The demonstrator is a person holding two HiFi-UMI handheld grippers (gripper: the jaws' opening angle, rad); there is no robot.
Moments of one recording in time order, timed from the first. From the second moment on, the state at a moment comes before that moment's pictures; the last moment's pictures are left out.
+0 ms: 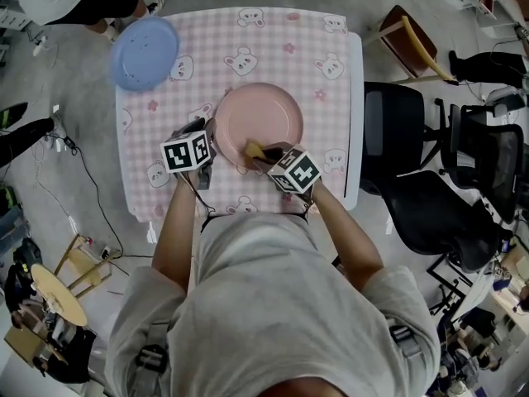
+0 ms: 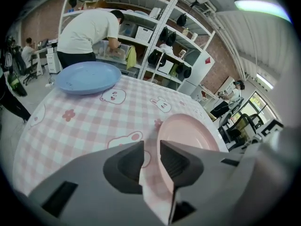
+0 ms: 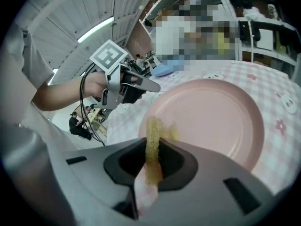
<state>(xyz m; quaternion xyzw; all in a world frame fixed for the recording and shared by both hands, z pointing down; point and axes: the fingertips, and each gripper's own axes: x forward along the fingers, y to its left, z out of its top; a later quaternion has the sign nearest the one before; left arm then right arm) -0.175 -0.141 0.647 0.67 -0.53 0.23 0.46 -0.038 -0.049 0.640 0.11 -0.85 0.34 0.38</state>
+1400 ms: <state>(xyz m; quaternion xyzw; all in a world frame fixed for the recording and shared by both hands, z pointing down) -0.081 -0.037 0.528 0.80 -0.49 0.15 0.32 -0.003 -0.050 0.552 0.36 -0.88 0.25 0.21</state>
